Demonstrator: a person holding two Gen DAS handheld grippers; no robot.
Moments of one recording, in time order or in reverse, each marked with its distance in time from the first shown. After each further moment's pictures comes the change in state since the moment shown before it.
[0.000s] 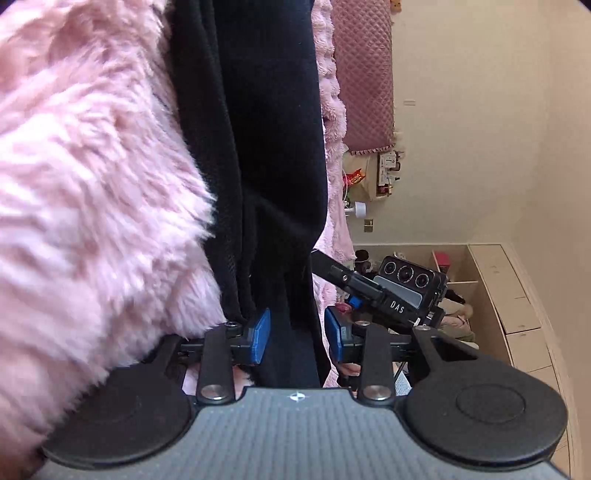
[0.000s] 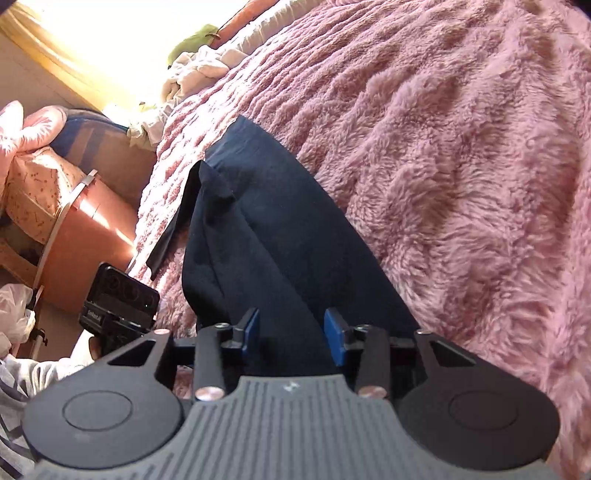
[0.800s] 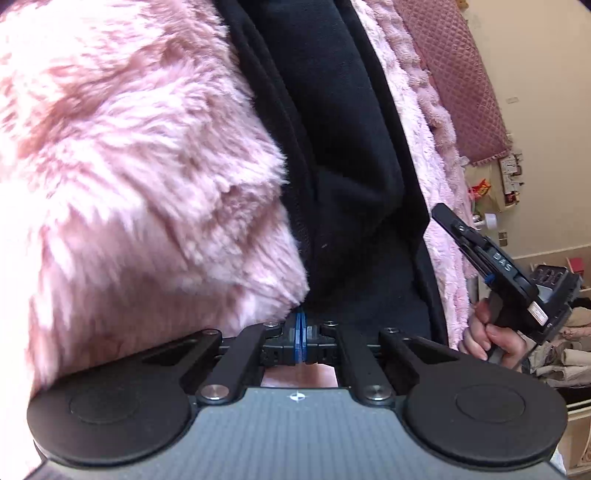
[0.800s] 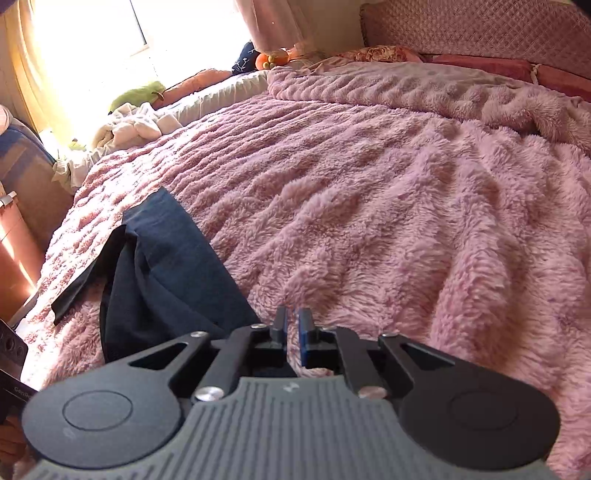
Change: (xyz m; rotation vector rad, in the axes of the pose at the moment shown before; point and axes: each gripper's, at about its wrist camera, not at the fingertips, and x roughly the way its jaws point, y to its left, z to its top) left arm 0.009 -0.029 -0.030 0.052 -0.128 0.512; right arm -0.044 0.014 -0.004 -0.105 -0.318 -0.401
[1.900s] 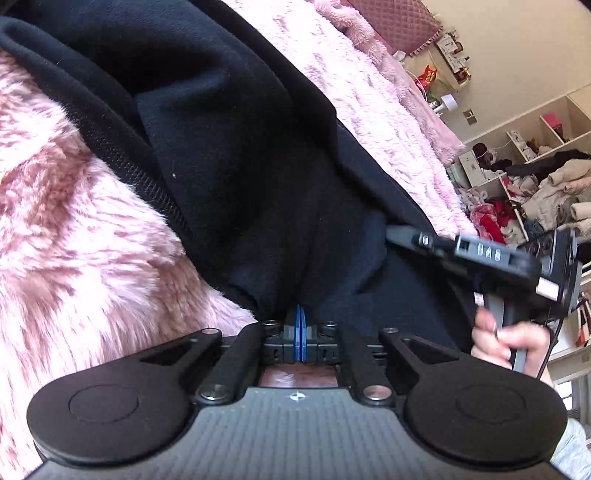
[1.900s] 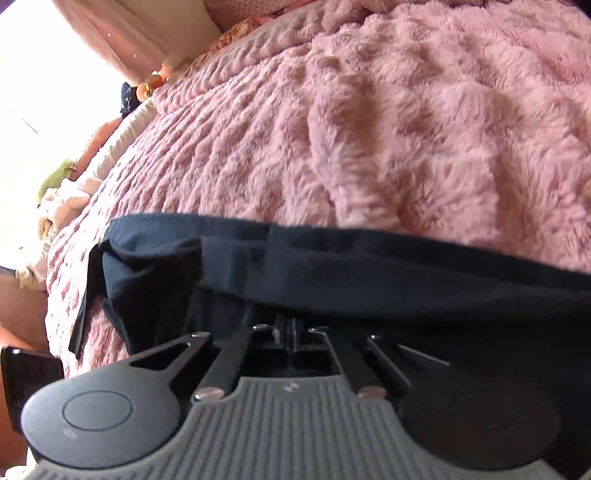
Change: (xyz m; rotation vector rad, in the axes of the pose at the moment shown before) left arm 0.024 -0.059 -0.027 0.457 0.166 -0.012; right arm -0.081 0.004 -0.124 0.516 -0.016 -0.130
